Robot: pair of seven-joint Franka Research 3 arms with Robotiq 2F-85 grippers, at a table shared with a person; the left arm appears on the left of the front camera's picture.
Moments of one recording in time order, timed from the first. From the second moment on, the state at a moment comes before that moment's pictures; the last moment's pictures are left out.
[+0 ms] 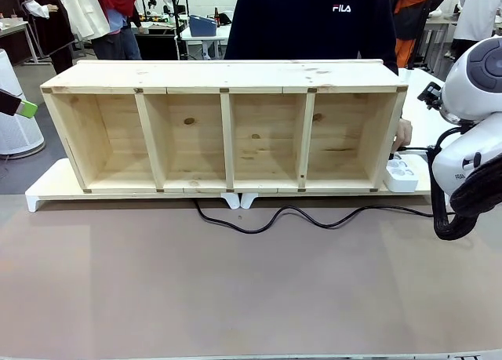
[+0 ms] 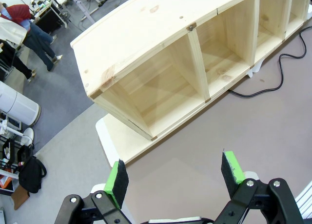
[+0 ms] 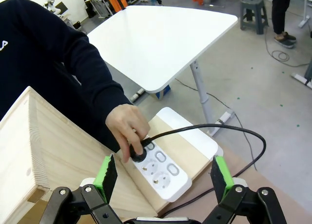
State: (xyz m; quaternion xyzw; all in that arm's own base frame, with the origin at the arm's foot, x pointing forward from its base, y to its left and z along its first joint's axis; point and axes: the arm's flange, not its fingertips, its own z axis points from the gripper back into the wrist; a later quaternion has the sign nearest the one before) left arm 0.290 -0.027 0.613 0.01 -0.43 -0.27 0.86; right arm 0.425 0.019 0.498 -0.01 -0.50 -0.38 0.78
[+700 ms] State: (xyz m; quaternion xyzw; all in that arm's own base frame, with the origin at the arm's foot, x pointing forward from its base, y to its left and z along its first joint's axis) left arm 0.290 -0.027 0.613 0.01 -0.43 -0.27 0.86; right arm 0.425 0.019 0.498 -0.01 -0.50 -0.38 0.78
